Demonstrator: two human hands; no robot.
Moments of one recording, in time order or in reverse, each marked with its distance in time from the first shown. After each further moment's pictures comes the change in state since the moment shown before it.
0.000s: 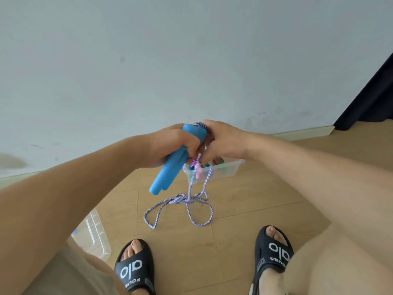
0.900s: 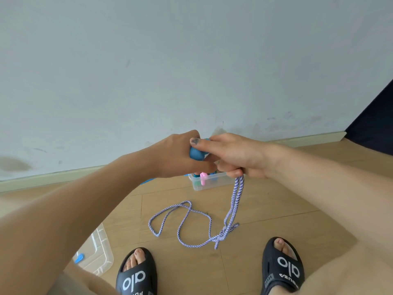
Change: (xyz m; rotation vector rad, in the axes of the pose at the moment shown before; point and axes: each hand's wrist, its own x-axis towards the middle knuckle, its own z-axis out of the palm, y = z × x) left_hand 0.008 -0.003 -0.016 0.740 0.265 0.073; right_hand -0.003 -0.020 -0.002 0.327 -0.083 0.195
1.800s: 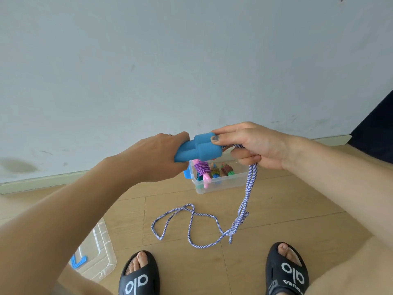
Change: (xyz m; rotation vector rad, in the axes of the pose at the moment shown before) left_hand -0.011 -0.028 -0.020 0.418 0.121 0.055; right_hand 0.004 0.002 -0.039 0.111 -0.022 -0.079
